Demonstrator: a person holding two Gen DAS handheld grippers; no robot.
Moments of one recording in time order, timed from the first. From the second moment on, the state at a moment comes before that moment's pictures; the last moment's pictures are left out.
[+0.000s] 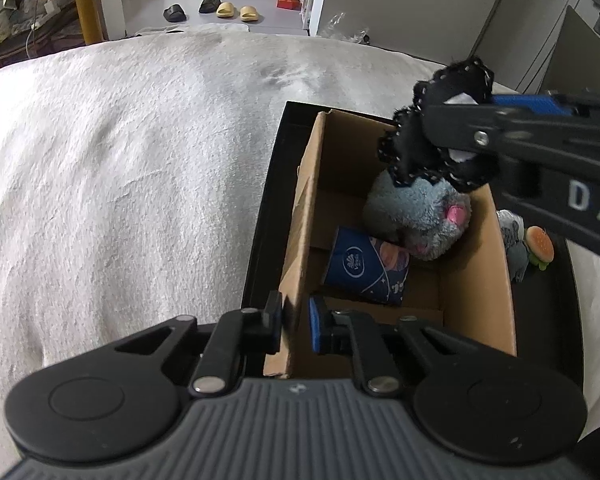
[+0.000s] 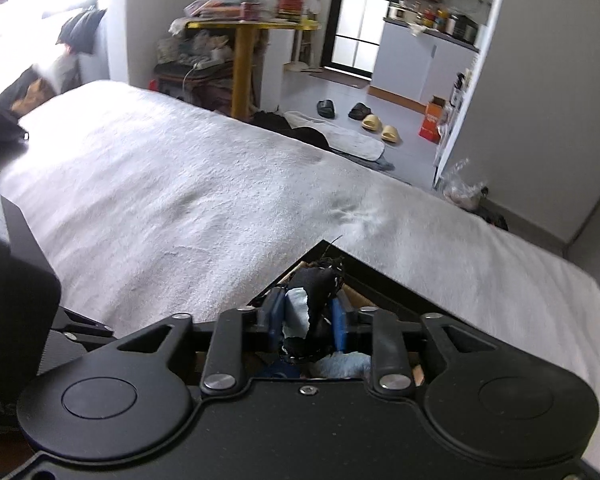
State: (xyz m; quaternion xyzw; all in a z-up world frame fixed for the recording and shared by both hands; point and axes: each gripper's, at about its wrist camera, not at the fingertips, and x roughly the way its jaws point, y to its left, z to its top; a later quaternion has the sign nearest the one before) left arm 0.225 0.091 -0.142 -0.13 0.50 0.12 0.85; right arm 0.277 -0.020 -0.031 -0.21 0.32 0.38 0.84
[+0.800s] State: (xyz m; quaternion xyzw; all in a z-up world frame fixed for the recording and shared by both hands) left arm 0.224 0.081 -0.140 -0.10 0.51 0.13 0.84; right arm 0.270 -0.085 -0.041 -0.20 0.31 0.34 0.86
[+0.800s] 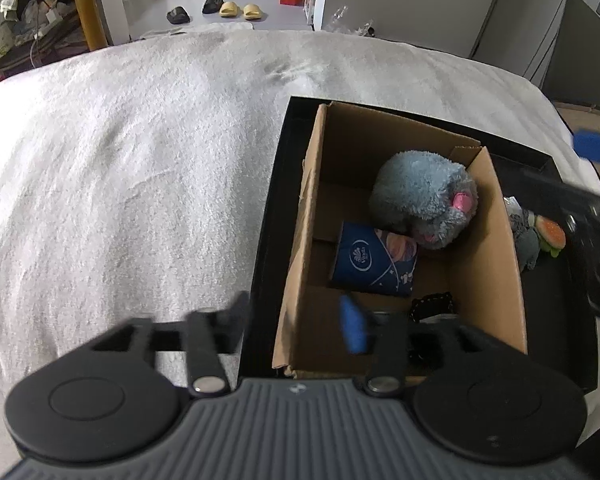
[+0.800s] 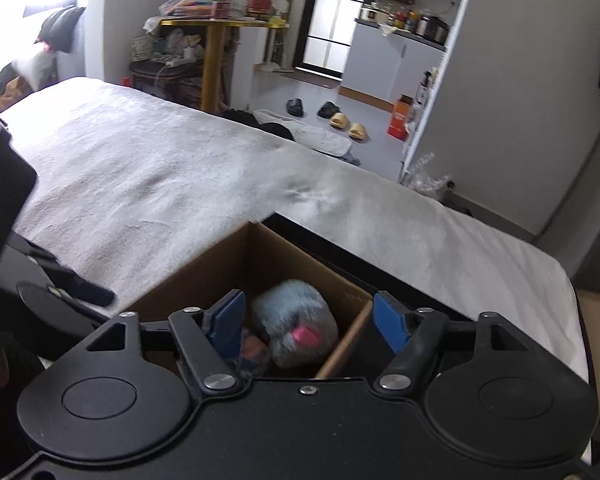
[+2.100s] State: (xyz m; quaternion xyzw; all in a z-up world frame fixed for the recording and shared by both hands) left arm 0.246 0.046 -0.108 0.00 0.50 0.18 0.85; right arm 0.310 -0.219 -0.135 -0.02 0.41 0.24 0.88
